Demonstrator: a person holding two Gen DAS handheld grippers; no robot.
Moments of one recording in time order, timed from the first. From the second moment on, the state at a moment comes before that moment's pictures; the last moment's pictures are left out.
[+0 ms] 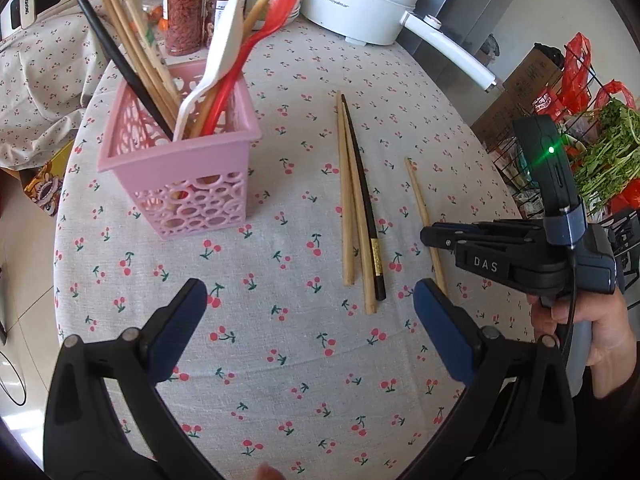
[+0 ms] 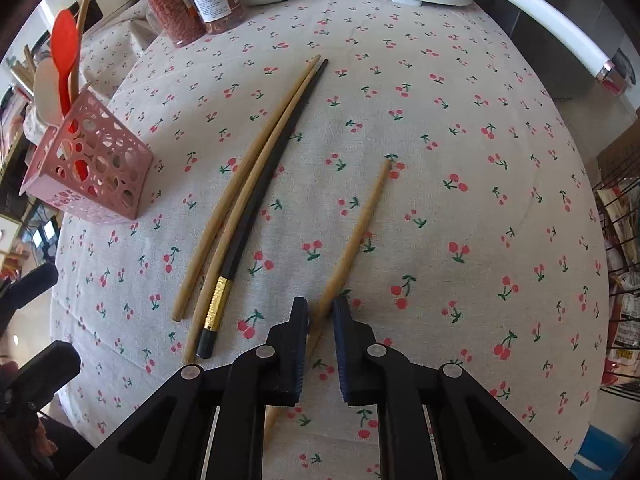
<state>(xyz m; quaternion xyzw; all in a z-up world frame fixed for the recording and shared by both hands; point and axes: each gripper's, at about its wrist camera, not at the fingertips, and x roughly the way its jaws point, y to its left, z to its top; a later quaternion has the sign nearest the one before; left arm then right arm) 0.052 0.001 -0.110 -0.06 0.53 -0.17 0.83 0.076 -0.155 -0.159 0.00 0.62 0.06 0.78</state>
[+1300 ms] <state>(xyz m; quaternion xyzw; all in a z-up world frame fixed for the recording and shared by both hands) 0.171 -0.117 -0.148 0.02 0.62 -0.13 0.78 0.100 -0.227 -0.149 0.04 0.62 0.10 0.77</state>
